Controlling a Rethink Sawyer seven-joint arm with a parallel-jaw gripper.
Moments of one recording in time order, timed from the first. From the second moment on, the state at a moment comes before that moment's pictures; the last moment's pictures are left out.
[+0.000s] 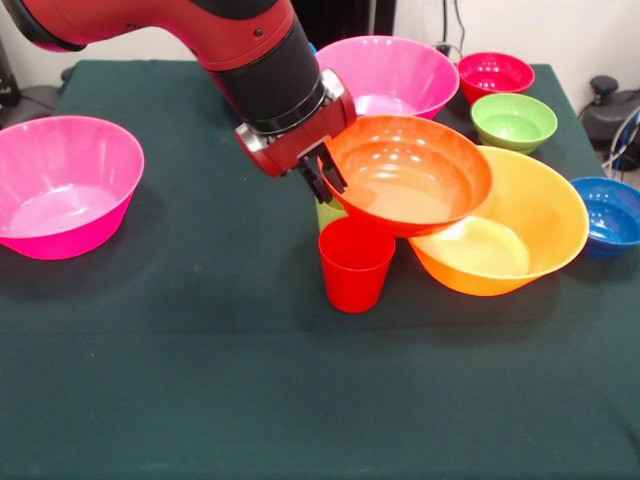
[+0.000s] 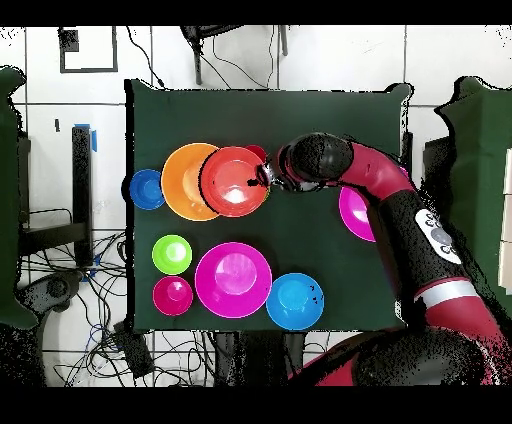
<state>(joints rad) -0.74 -0.40 0.62 1.44 -0.26 0.89 1.13</state>
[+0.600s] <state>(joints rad) -0.74 -0.40 0.62 1.41 -0.26 0.89 1.13</state>
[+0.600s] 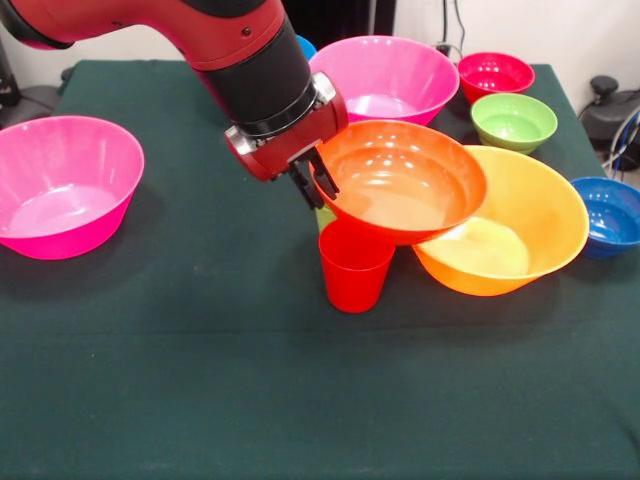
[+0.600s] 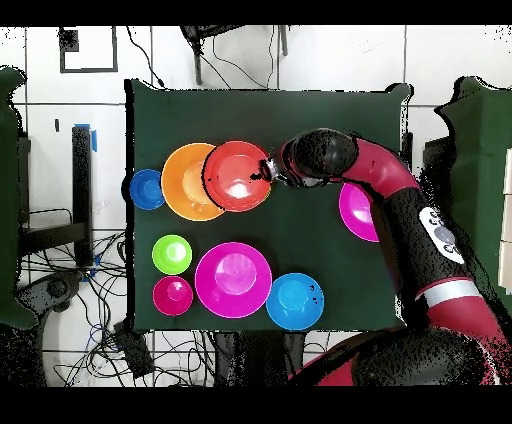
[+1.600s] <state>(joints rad) -0.74 -0.40 0.61 1.39 -0.26 0.95 1.13</state>
